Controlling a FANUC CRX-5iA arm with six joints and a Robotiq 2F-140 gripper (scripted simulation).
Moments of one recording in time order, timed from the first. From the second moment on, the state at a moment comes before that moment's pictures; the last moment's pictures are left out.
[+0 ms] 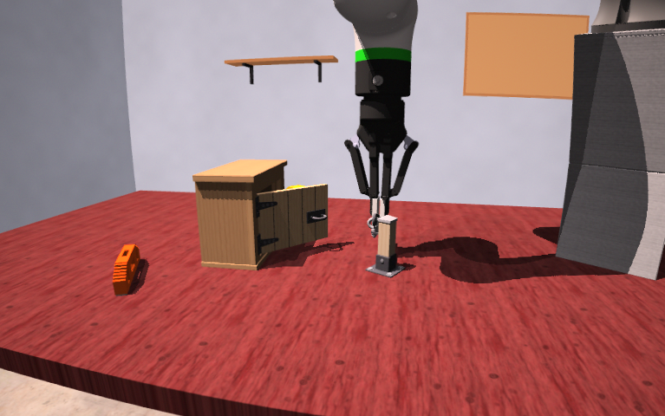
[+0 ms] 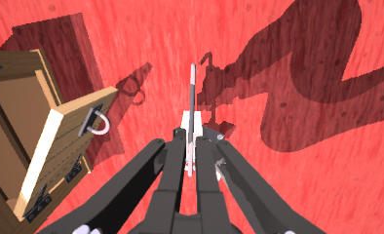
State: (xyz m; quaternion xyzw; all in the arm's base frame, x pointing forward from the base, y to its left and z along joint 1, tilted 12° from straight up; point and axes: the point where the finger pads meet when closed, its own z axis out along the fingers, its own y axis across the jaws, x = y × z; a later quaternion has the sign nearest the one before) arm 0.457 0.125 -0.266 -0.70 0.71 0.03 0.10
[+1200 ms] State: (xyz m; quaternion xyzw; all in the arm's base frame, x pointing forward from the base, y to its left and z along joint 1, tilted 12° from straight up) arm 0.456 0.123 -0.256 -0.70 0.71 0.03 0.10
